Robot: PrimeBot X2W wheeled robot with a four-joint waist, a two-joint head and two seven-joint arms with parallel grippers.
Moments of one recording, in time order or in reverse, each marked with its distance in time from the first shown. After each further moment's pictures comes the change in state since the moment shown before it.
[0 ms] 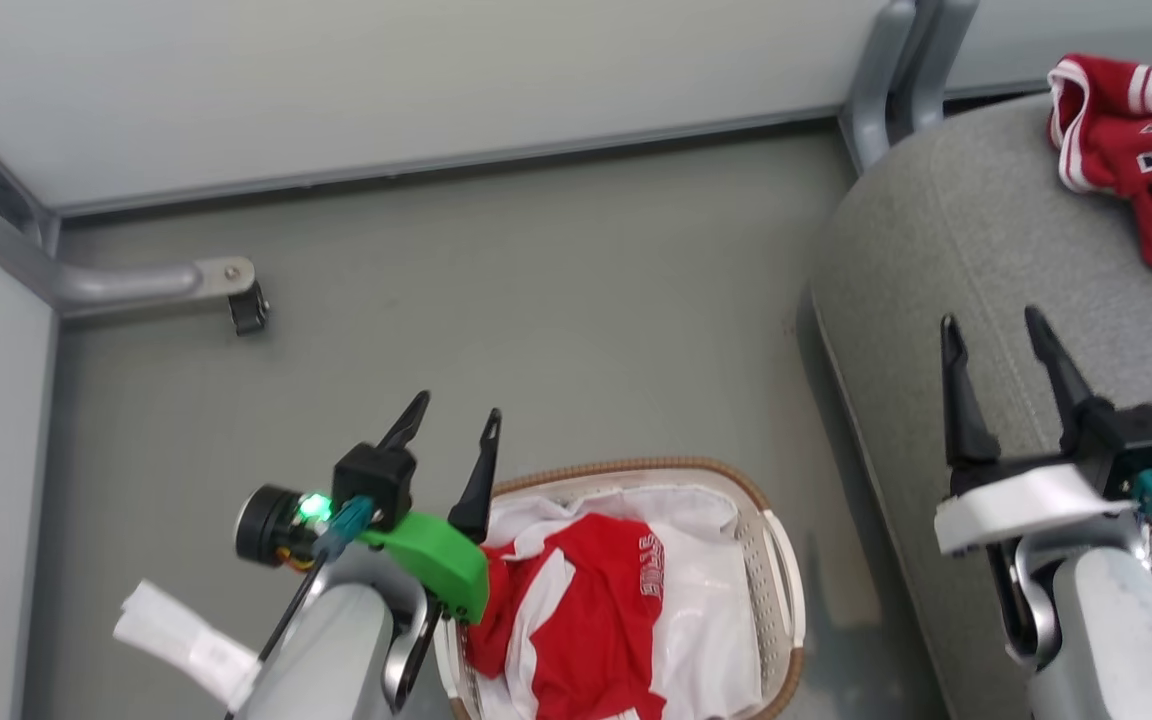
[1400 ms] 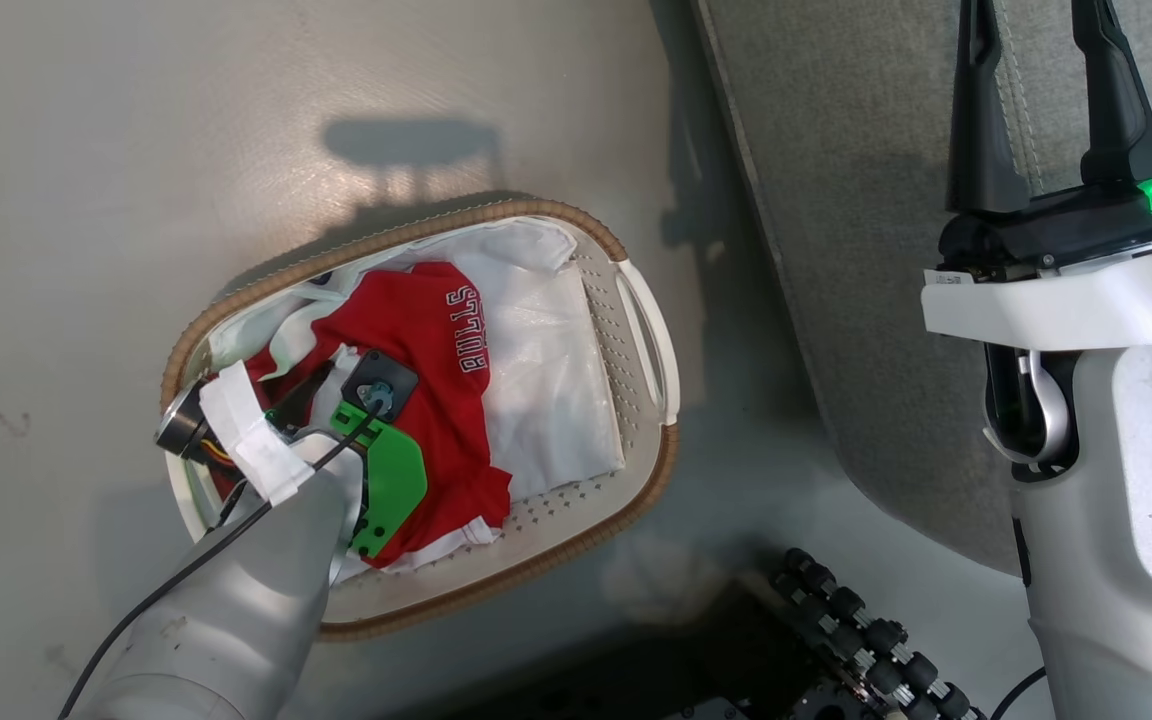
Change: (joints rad) left arm -0.467 0.030 -0.393 0.675 0.044 0.117 0.187; right arm -0.331 -0.001 0.106 -0.223 0.142 0.000 0.000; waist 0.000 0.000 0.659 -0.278
